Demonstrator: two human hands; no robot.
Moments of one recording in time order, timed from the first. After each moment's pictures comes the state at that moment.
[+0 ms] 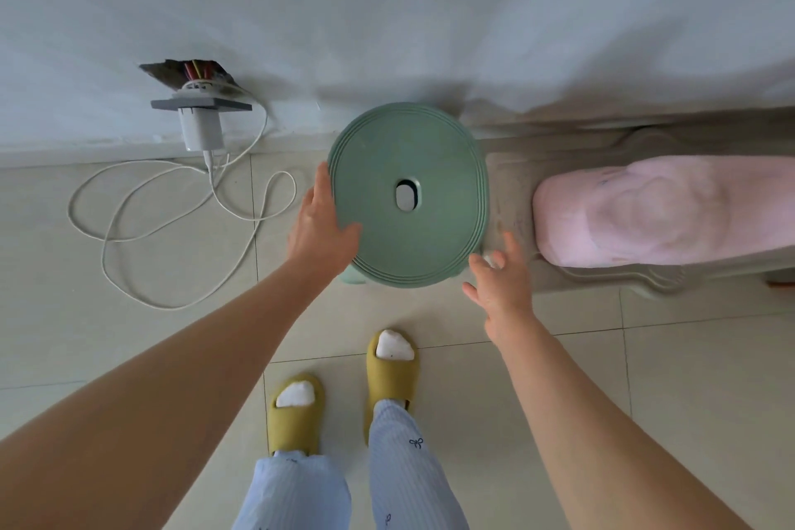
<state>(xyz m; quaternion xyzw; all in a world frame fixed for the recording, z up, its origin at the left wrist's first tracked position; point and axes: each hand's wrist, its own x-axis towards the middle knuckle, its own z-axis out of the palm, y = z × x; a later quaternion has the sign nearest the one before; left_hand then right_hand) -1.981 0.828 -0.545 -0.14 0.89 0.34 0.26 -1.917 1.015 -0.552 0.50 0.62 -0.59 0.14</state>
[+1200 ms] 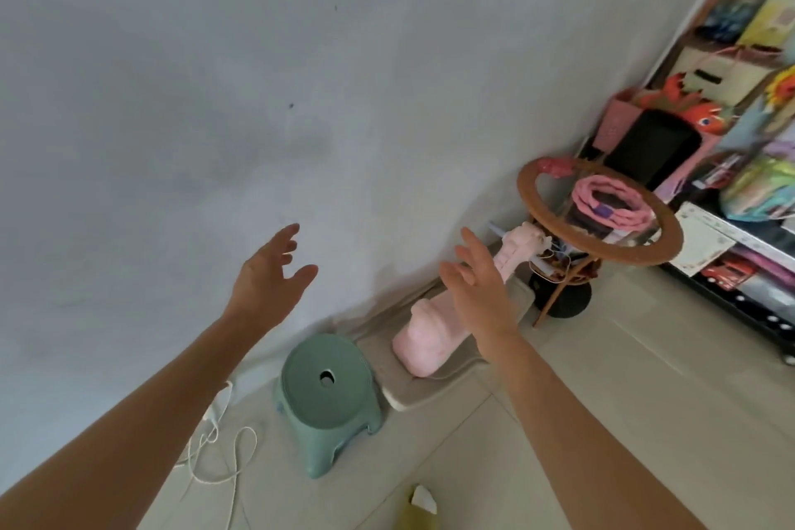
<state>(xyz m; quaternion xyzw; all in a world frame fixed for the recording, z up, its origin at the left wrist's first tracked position) -1.939 0.796 -0.060 0.22 0.86 0.45 0.07 -1.788 0.984 -0.052 0.31 0.72 -0.59 -0.22</state>
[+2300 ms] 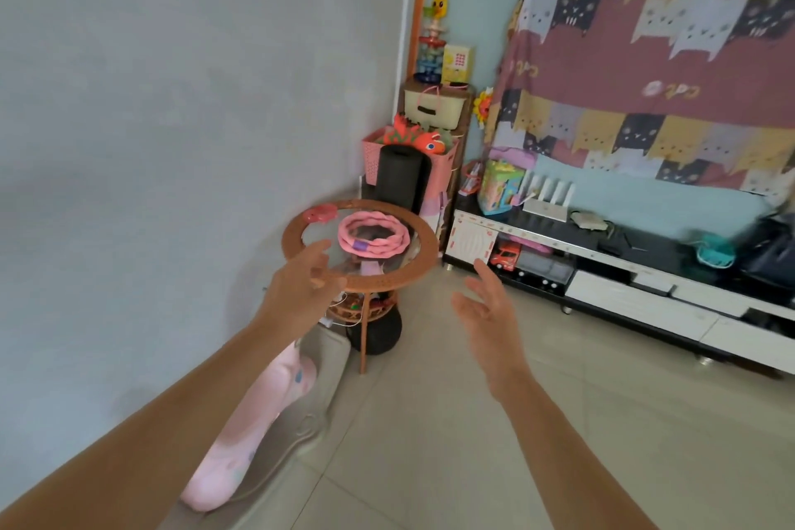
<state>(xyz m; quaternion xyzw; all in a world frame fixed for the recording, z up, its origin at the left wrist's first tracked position) -1.653 1.235 0.020 0.47 0.73 0.47 0.16 -1.444 1.315 -0.003 0.44 0.64 -0.47 -0.42</state>
